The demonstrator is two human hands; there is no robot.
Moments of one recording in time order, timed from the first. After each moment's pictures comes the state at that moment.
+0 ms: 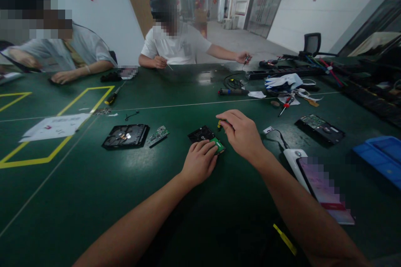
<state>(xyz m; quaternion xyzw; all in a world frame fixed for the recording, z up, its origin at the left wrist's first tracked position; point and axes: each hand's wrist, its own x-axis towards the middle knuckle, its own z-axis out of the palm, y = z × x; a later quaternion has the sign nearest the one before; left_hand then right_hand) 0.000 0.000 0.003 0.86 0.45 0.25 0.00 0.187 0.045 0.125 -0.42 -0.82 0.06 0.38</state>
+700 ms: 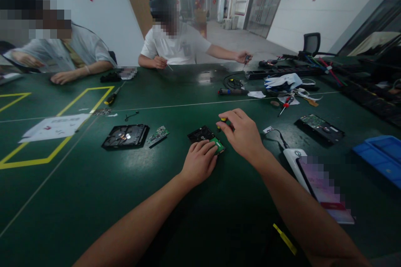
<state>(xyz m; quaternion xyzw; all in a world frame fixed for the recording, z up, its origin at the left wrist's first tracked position) 0.000 0.000 0.004 0.86 0.45 0.26 0.00 0.187 0.044 0.123 -0.47 -0.80 0.04 0.36</state>
